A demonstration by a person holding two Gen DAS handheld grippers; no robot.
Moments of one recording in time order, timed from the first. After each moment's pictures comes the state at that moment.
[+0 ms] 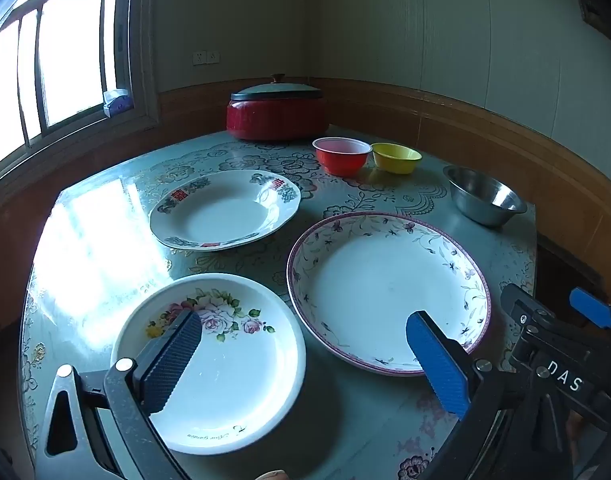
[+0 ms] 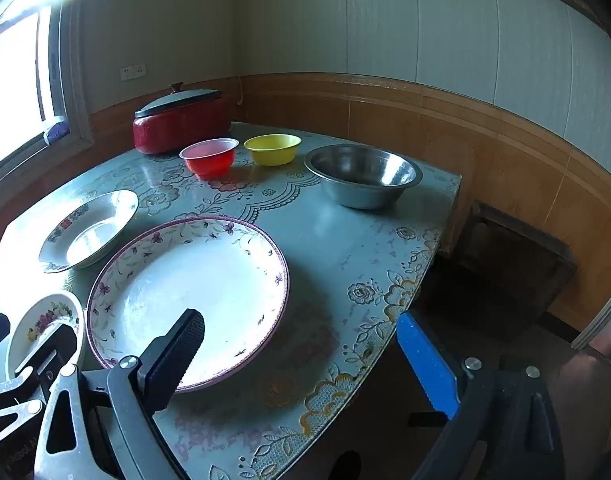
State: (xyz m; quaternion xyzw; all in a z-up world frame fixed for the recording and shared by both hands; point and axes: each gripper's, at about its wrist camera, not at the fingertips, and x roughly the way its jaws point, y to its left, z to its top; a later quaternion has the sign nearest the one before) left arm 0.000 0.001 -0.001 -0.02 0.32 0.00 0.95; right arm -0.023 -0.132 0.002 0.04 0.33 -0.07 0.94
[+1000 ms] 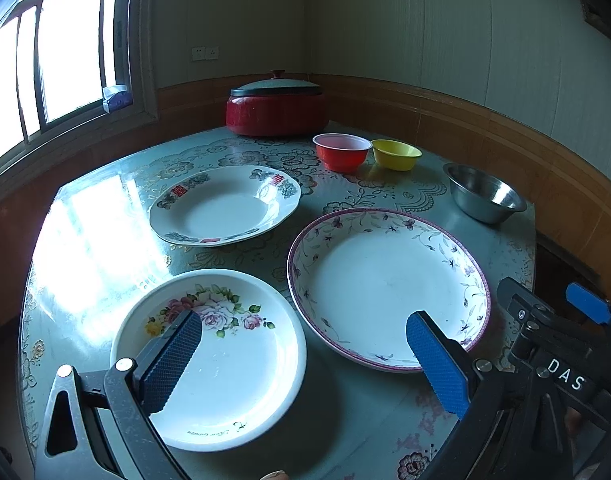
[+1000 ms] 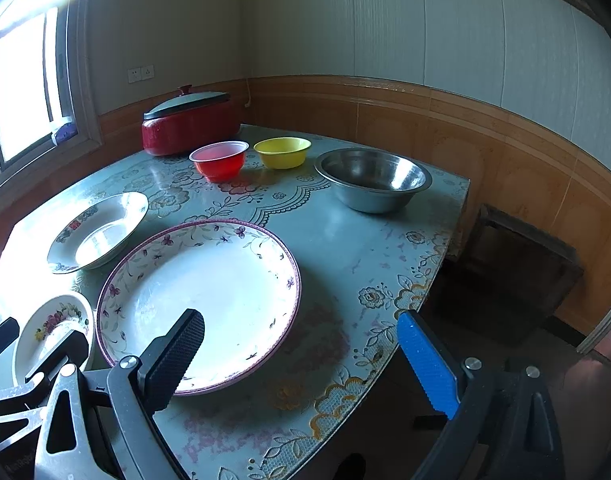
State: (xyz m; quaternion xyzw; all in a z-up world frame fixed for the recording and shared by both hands) left arm 0.002 0.000 -0.001 -0.02 0.33 0.01 0.94; right arm -0.020 -0.128 0.003 0.03 0.32 -0.06 0.94
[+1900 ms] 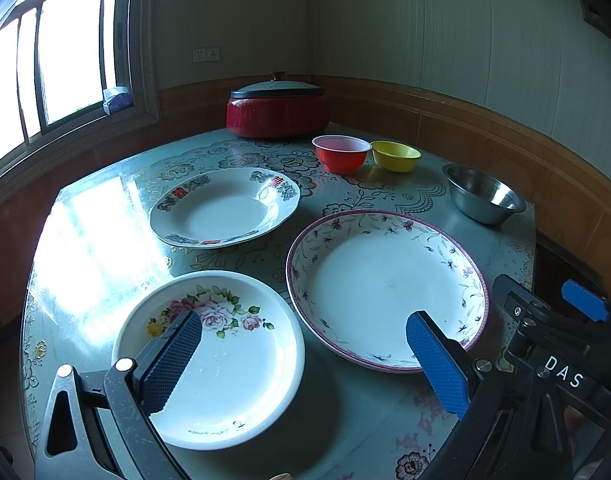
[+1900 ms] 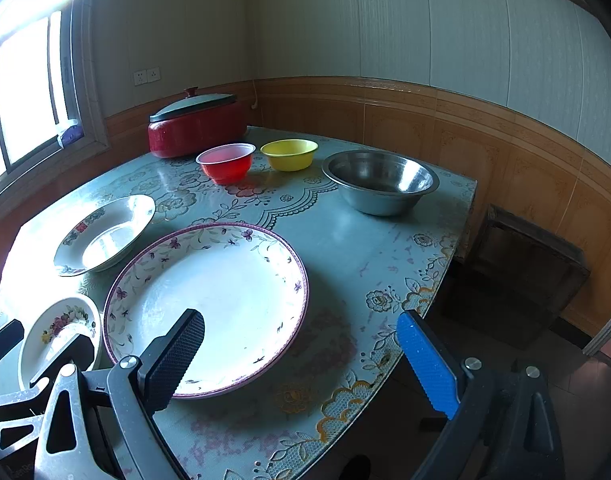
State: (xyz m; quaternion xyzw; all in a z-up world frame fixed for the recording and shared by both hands) left arm 0.000 0.001 0.000 -0.02 0.33 0.01 0.94; right arm -0.020 -0.127 0.004 0.03 0.32 -0.05 0.95
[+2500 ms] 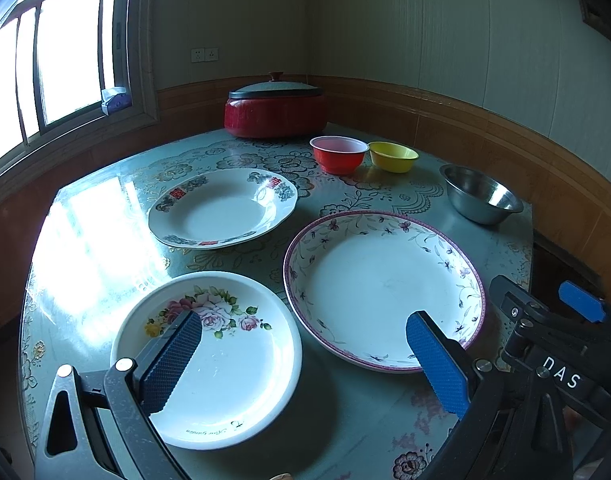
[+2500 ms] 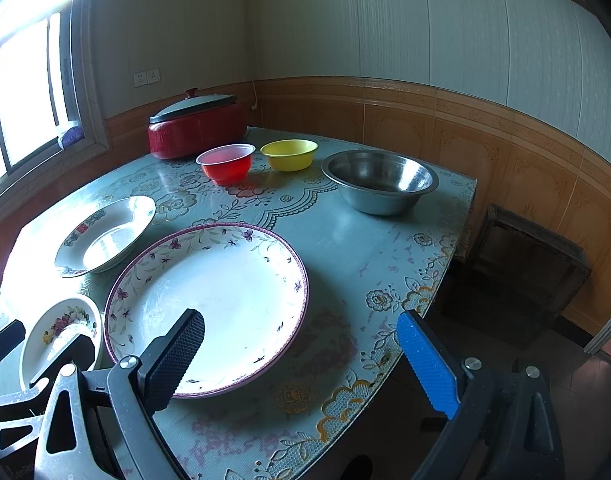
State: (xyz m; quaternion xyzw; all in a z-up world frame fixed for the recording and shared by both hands) left arm -0.001 -0.003 0.002 -0.02 0.33 0.01 0.94; right arm -0.020 -0.128 0.004 0.03 0.32 -0.05 0.95
